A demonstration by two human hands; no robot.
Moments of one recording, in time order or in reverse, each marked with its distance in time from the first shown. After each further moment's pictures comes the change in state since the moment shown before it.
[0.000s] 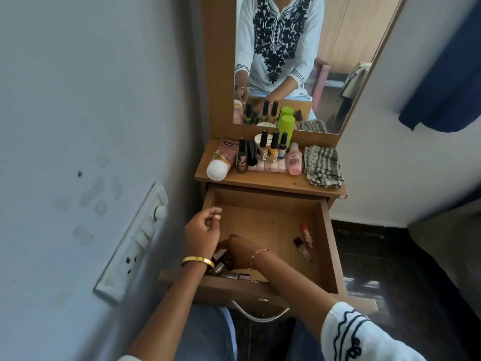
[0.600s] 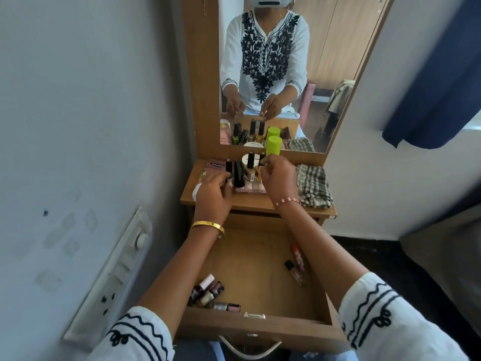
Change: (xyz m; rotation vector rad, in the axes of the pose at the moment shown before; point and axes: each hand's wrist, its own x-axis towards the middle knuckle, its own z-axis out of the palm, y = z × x) left_hand 0.080 0.084 0.035 0.186 0.030 0.448; right_hand -0.003 0.056 -0.158 0.257 1.194 0.220
